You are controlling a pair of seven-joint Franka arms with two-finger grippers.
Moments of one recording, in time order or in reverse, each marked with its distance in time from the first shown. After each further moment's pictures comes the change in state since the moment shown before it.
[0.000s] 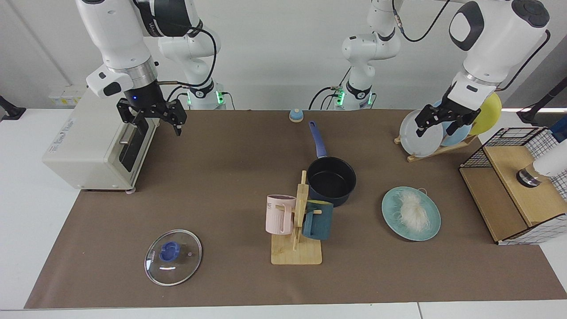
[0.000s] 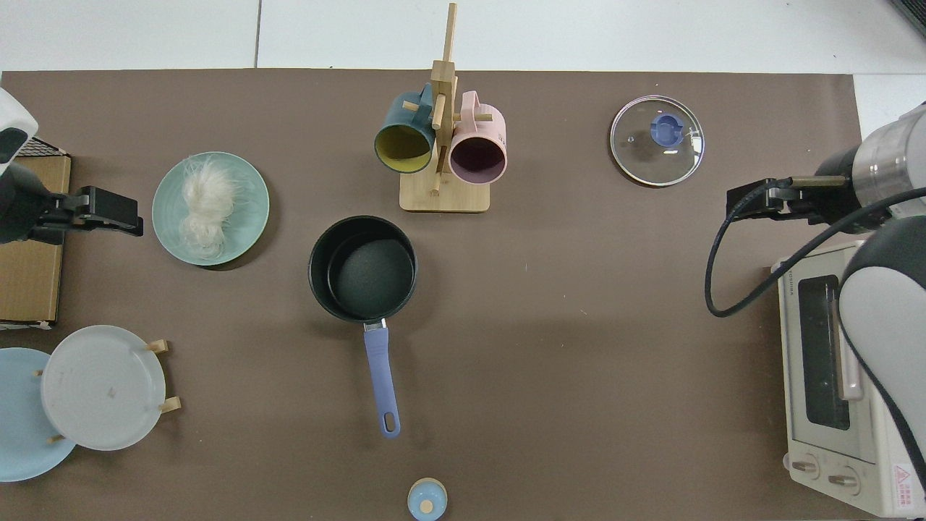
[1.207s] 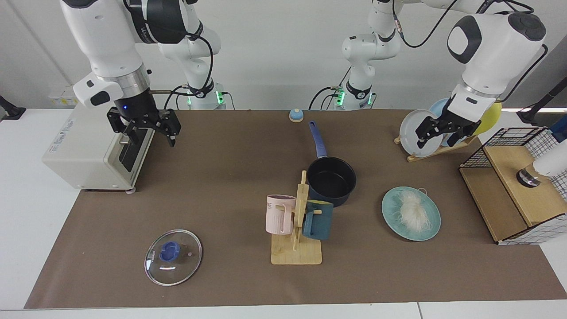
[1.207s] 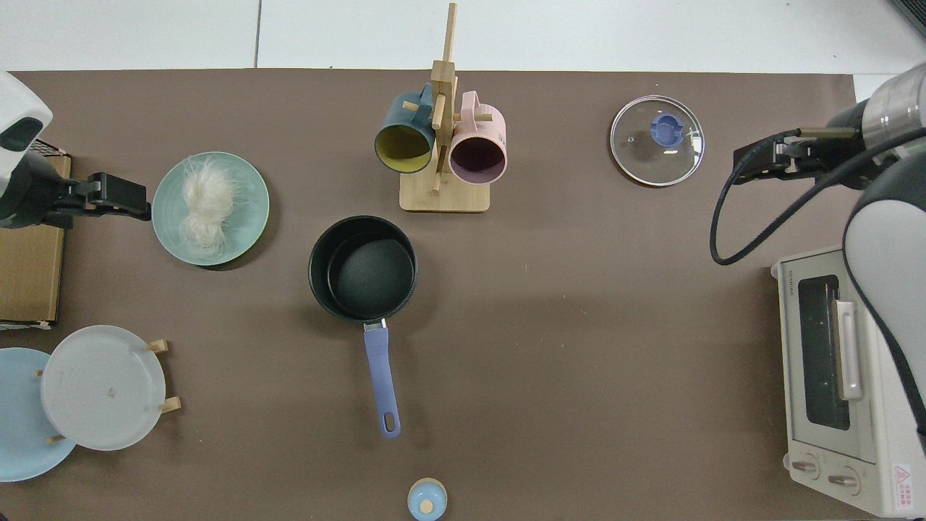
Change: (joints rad) left arm -0.001 0.210 -0.010 -0.003 0.007 0.301 0.001; right arm -0.007 0.445 -0.006 0.448 0.000 0.007 0.000
